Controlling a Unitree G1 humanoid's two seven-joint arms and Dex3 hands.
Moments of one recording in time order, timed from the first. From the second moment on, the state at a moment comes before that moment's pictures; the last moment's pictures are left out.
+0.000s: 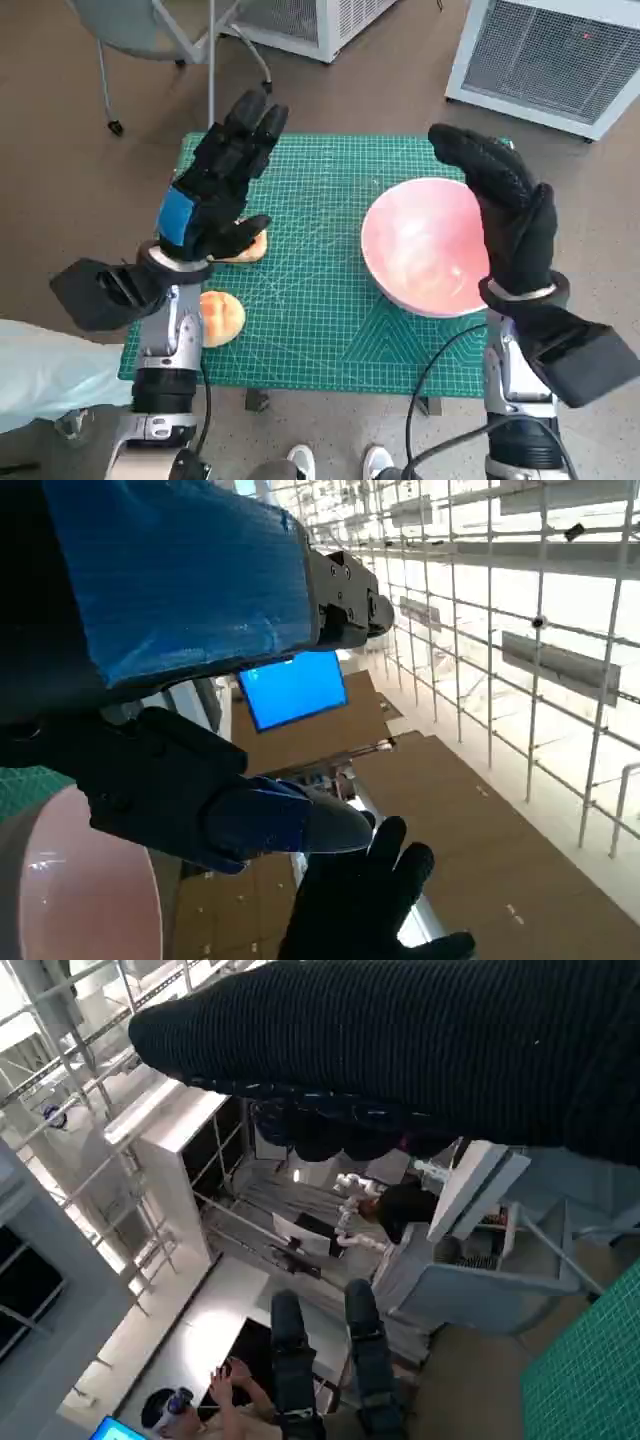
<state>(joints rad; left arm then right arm) -0.59 0.14 0.17 0.41 -0.39 -0.46 -0.62 -0.49 -0.12 -0.08 0.16 0.18 -0.54 0.28</state>
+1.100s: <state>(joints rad) -0.59 0.14 0.15 0.41 -0.39 -0.44 -0.61 -0.48 -0.14 -0.11 0.16 0.19 -0.53 0.28</state>
